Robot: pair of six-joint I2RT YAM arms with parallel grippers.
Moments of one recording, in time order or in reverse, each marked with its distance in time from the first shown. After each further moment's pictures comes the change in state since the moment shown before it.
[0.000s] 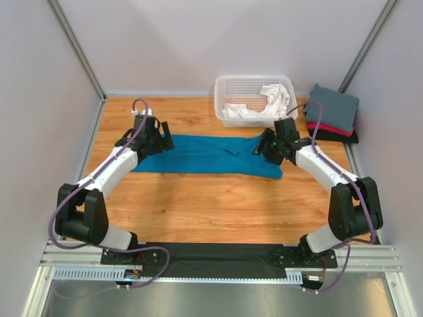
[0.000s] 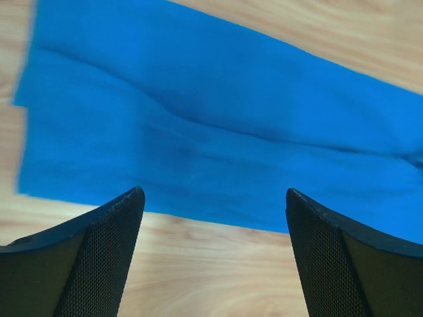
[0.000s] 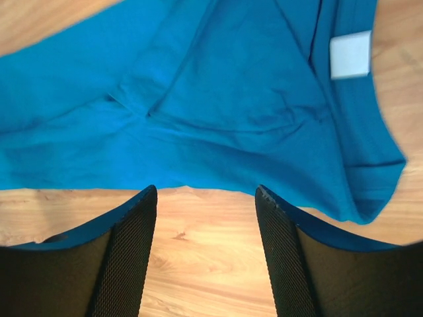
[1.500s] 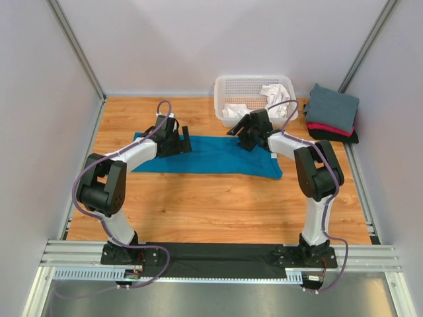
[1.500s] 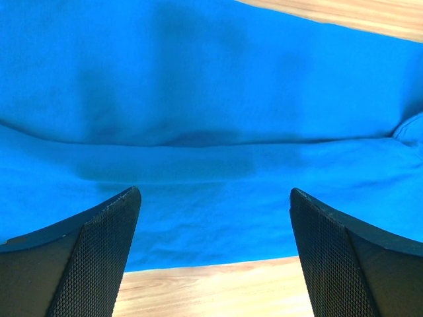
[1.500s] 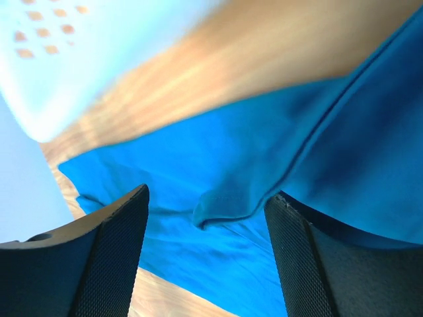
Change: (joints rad) left arm -0.124 0.313 0.094 0.127 0.139 -0.018; right arm 0.090 0.464 0.186 0.415 -0.049 0.386
